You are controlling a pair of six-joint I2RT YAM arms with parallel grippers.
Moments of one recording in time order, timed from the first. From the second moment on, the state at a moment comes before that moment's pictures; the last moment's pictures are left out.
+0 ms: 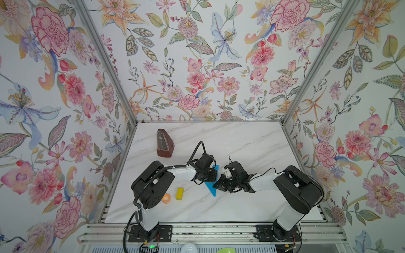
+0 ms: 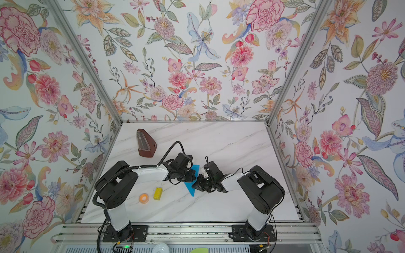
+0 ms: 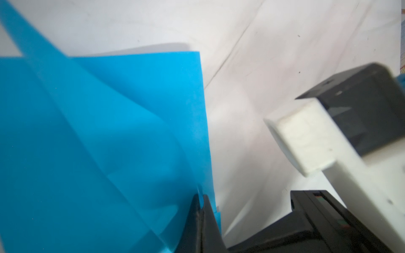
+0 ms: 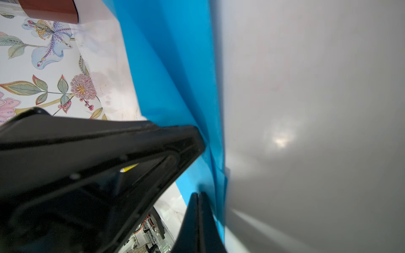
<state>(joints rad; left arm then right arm) -0.76 1.85 1.00 -0.16 0.26 -0.57 0.71 1.71 0.61 0.25 -0.54 1.12</state>
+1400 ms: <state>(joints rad) -0.75 1.85 1.00 -0.15 0.23 -0.57 0.72 1.67 0.58 0.25 -0.54 1.14</state>
